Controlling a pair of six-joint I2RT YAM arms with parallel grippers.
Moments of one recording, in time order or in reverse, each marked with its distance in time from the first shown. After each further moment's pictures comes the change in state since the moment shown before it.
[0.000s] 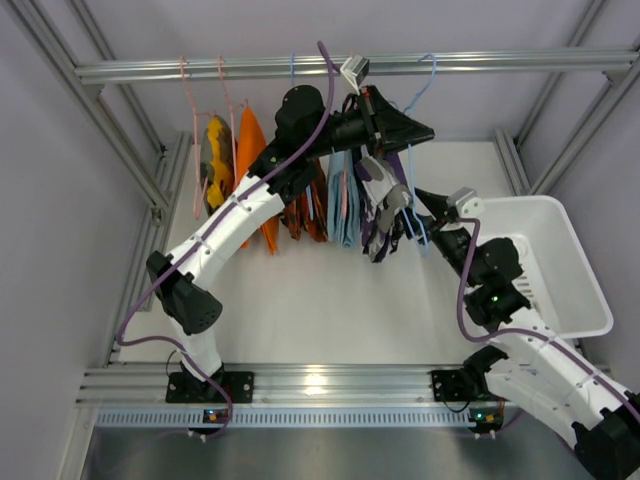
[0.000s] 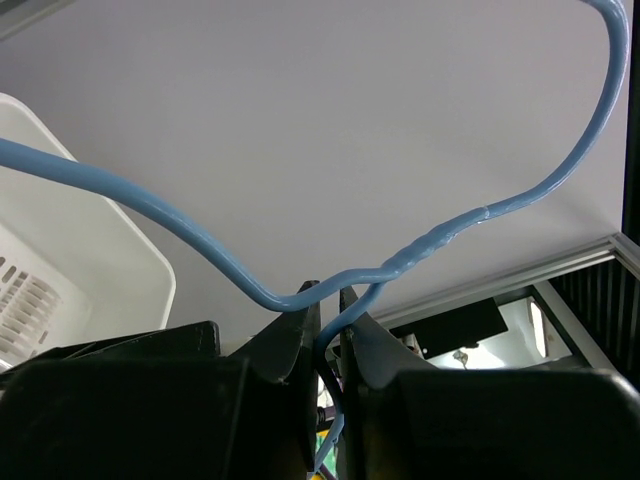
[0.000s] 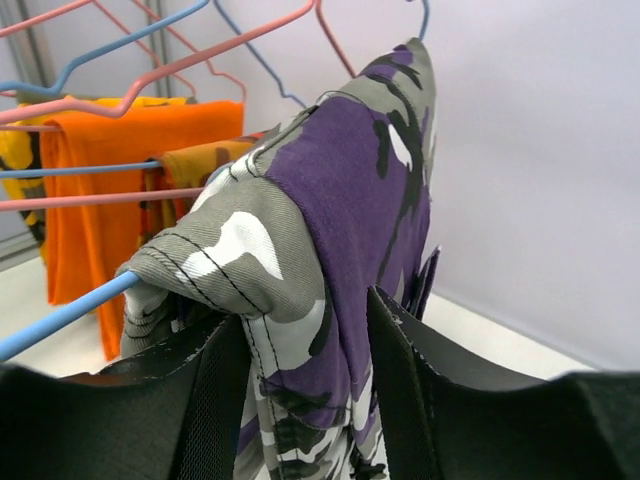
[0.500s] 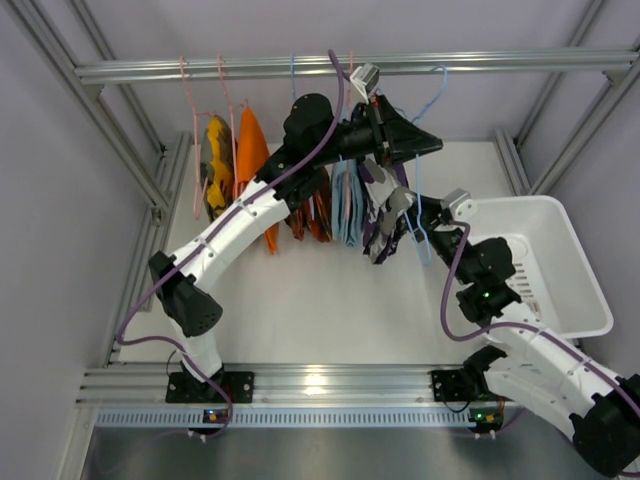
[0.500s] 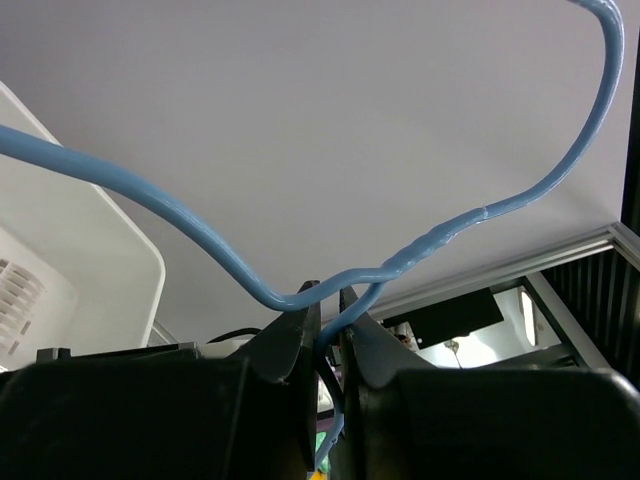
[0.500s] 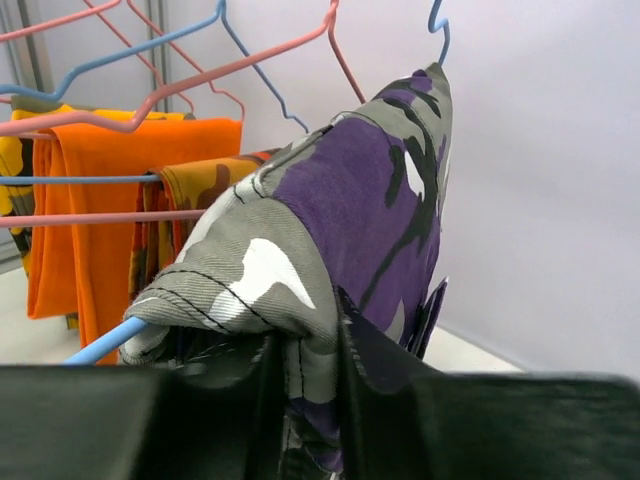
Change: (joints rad) left arm -0.043 -0.004 -0.030 0.019 -0.010 -0.008; right arm 0.013 0.070 -0.031 0.162 -0.001 -0.045
